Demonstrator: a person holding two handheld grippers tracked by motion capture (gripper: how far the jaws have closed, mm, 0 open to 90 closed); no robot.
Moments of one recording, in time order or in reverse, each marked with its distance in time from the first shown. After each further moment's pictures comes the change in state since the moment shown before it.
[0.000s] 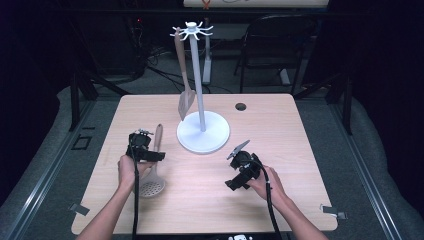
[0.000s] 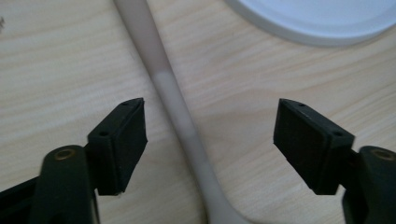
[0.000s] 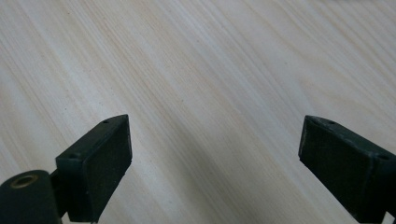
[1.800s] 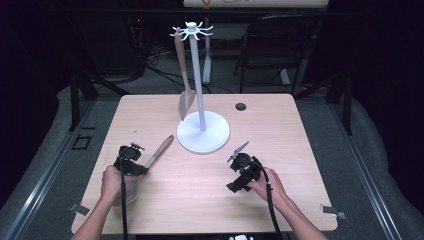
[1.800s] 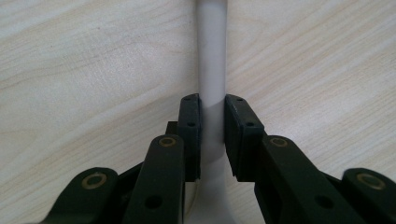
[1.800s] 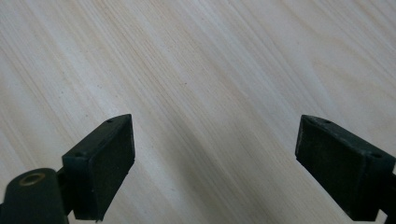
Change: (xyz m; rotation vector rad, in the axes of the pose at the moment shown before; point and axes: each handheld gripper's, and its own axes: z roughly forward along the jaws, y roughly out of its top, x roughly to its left) left arm 0.025 -0.039 -0.007 0.183 -0.034 0.092; right arm 0.000 -0.004 0.006 0.053 0.018 0.006
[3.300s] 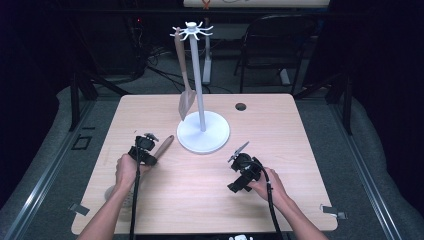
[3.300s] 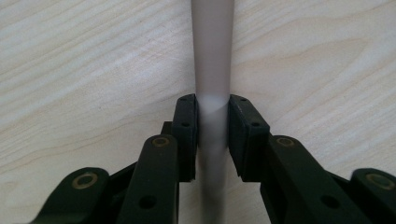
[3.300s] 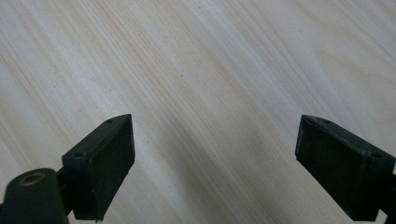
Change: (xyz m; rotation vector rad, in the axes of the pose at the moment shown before) left arm -0.016 0.047 0.020 0.045 0.118 0.046; right arm -0.004 -0.002 0.004 0.027 0.008 0.007
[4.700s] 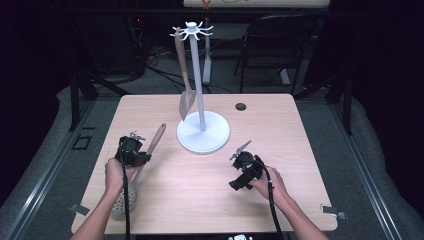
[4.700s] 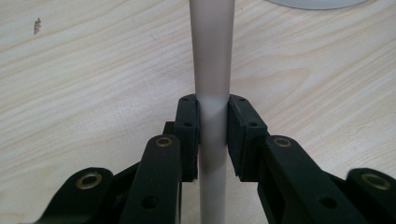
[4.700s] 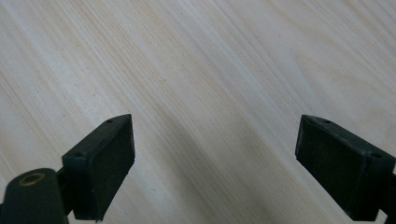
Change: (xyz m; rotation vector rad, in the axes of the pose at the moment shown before) left arm 0.011 -0.031 -0.040 -0.254 -0.051 -0.032; right arm -0.006 -0.001 -0.002 -0.020 -0.031 0.005
